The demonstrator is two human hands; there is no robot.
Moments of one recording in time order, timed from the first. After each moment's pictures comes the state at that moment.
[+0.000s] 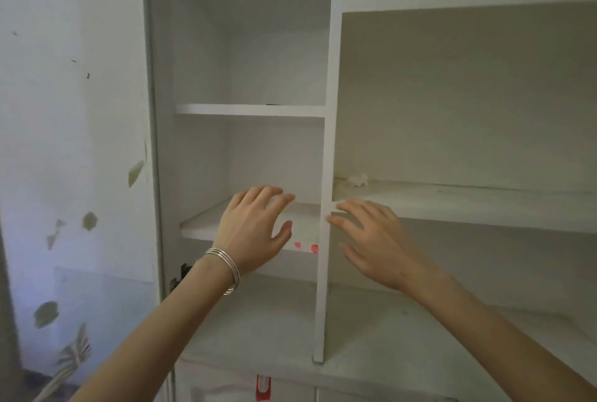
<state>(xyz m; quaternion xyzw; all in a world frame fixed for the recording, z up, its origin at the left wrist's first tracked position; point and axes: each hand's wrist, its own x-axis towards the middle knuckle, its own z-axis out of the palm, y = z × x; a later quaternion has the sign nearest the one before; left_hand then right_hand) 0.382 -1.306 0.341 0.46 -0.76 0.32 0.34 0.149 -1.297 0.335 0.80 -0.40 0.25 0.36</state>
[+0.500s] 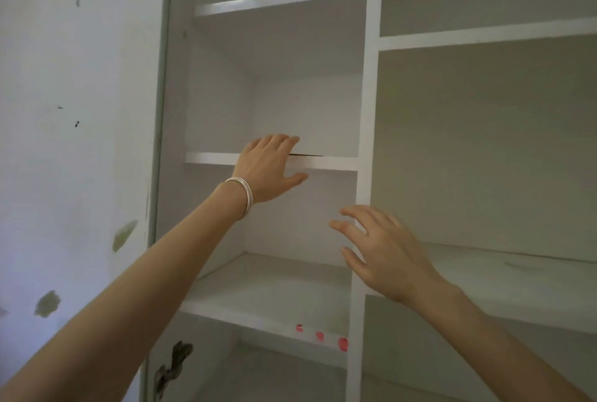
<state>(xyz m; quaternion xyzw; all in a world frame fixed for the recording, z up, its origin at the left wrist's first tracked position) 0.412 -1.465 0.501 0.50 -0.71 0.37 0.33 0.182 -1.421 0.406 0.79 -0.34 0.32 0.40</state>
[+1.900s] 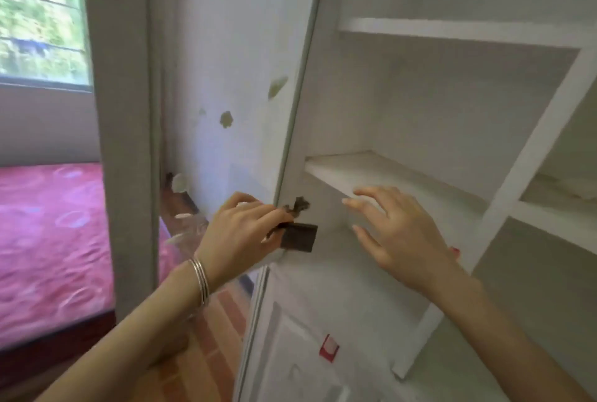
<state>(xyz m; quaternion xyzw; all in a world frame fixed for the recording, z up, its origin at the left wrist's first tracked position) 0.474 -1.273 0.227 0.62 -0.62 0.37 0.30 0.266 -1.405 0.286 0.92 -0.10 0.31 0.21</state>
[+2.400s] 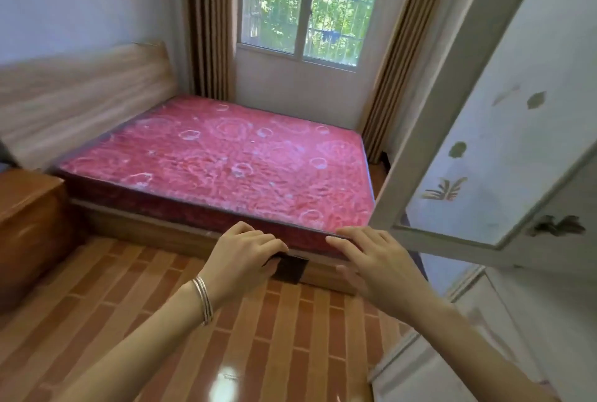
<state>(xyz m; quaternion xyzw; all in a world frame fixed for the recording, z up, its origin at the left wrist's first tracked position) 0.435 -0.923 0.104 0.90 -0.34 0.22 0.15 0.396 -1.169 0.150 0.95 0.27 0.17 0.04</state>
